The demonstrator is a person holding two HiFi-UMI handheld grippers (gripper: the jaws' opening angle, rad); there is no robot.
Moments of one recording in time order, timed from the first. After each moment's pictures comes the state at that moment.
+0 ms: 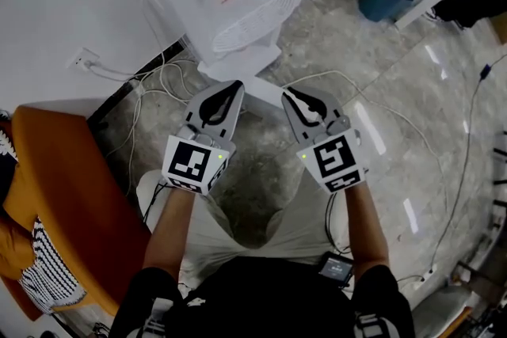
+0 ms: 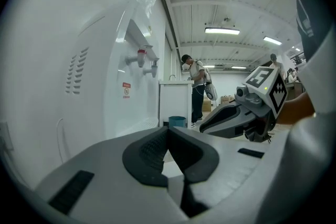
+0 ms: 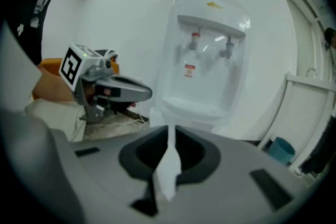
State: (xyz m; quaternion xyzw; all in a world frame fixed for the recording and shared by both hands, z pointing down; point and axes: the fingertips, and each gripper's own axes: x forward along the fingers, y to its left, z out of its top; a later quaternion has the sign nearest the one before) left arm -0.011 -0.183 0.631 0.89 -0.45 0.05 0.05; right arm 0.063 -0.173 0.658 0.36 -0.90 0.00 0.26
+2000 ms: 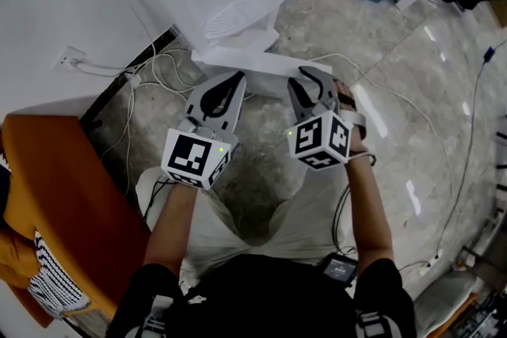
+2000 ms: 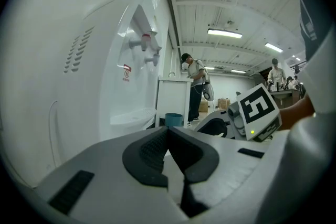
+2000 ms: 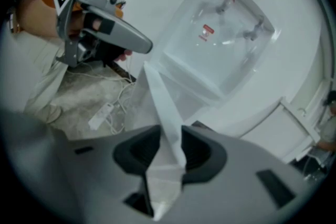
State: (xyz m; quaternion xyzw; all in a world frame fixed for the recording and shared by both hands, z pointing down) left arm -0.006 -0.189 0.667 0.90 -0.43 0.04 0.07; right arm 0.092 -0.202 0.743 0.39 -0.80 -0.11 0.45
